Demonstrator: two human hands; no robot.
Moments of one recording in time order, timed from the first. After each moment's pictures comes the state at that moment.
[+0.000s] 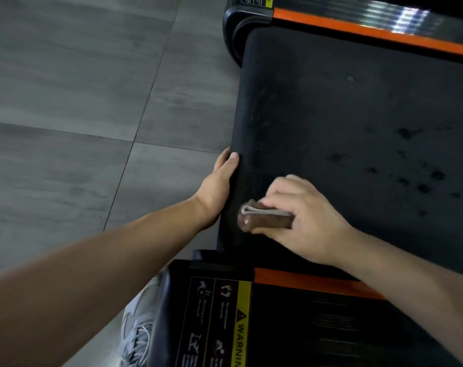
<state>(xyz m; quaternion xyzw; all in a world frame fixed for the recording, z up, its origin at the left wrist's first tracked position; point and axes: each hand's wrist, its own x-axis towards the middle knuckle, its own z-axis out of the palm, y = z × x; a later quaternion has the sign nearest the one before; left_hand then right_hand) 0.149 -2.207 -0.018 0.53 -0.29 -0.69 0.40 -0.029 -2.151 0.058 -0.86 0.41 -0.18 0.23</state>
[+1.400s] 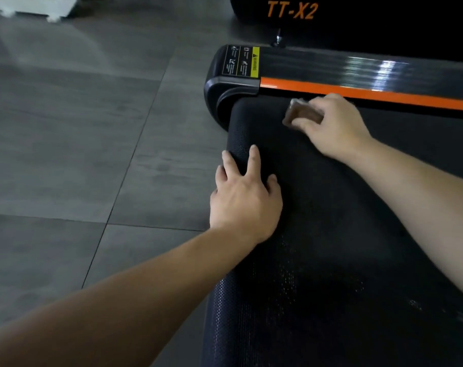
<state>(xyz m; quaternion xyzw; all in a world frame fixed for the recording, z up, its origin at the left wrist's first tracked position) 0.085 -2.363 0.040 0.68 -0.66 -0.30 0.16 -0.104 -2.487 0.064 -0.73 0.65 -0.20 0.06</state>
